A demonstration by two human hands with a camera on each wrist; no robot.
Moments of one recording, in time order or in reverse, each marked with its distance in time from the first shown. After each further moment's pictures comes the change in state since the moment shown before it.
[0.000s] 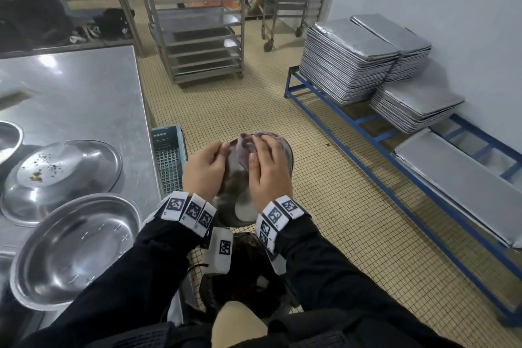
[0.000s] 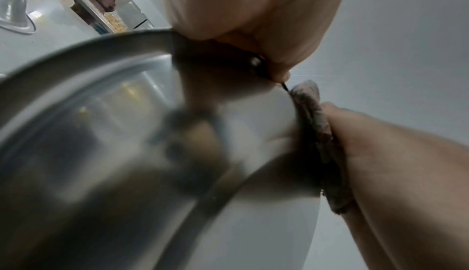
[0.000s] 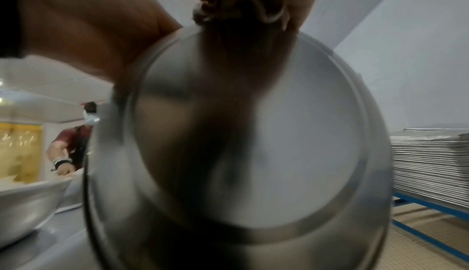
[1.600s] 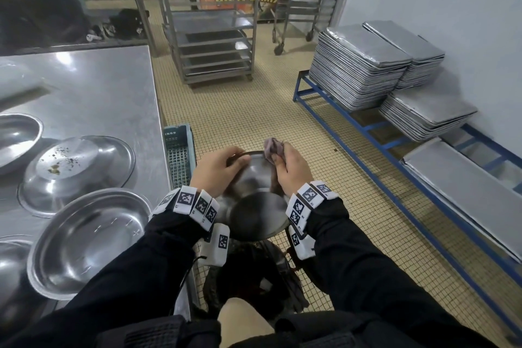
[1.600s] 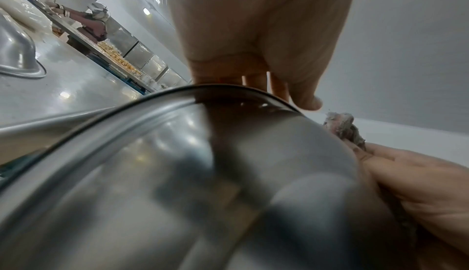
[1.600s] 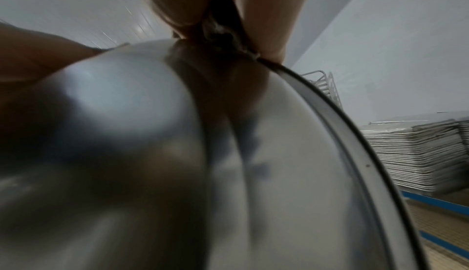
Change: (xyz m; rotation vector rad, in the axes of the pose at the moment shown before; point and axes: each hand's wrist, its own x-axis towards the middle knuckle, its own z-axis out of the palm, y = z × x) left_hand 0.008 -0.012 -0.012 0.194 -0.188 0.100; right_hand 0.028 0.025 -0.020 0.124 -0.301 0.172
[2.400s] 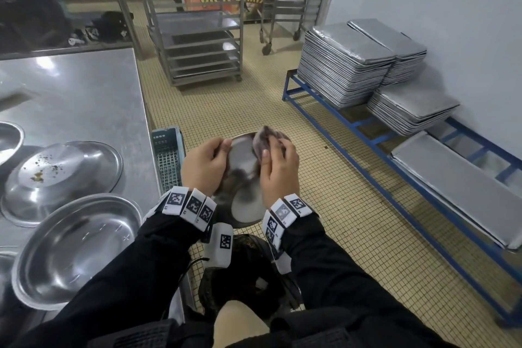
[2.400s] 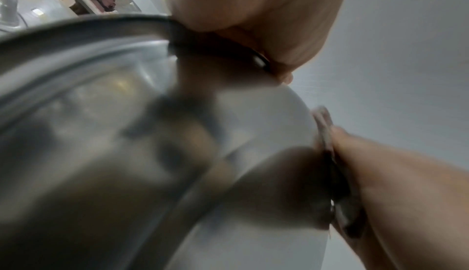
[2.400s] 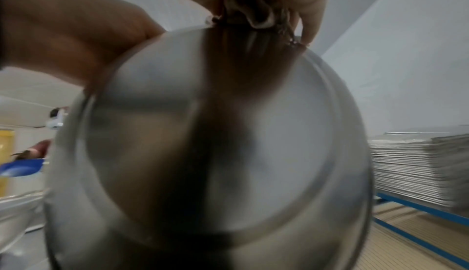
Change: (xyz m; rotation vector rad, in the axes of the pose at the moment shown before) left_hand -0.003 0.024 -0.002 -0.058 0.219 -0.071; right_hand -0.026 -0.017 0.016 -0.078 0.317 -0.028
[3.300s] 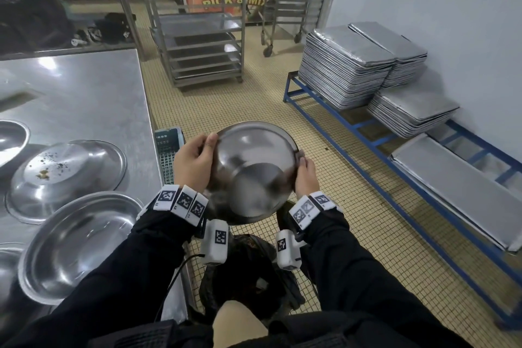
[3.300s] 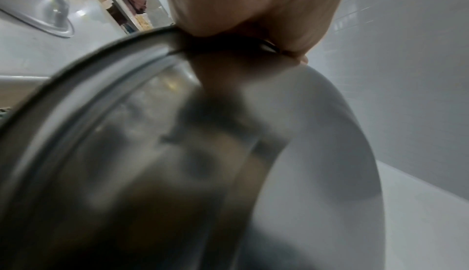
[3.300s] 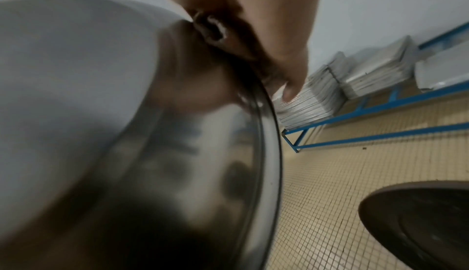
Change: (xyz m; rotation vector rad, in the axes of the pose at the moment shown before) left_hand 0.001 -0.018 -0.010 -0.266 0.120 -0.077; right_hand 0.010 0.044 -0.014 0.491 -0.110 0.779
